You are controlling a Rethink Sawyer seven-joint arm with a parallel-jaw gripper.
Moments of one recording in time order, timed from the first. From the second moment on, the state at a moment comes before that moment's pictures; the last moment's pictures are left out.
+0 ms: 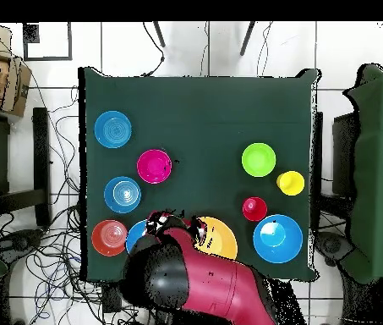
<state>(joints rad) -0.16 -1.21 -0.11 2.11 0.01 0.49 1.77</state>
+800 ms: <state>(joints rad) -0.18 -1.19 -0.11 2.11 0.01 0.60 1.77</state>
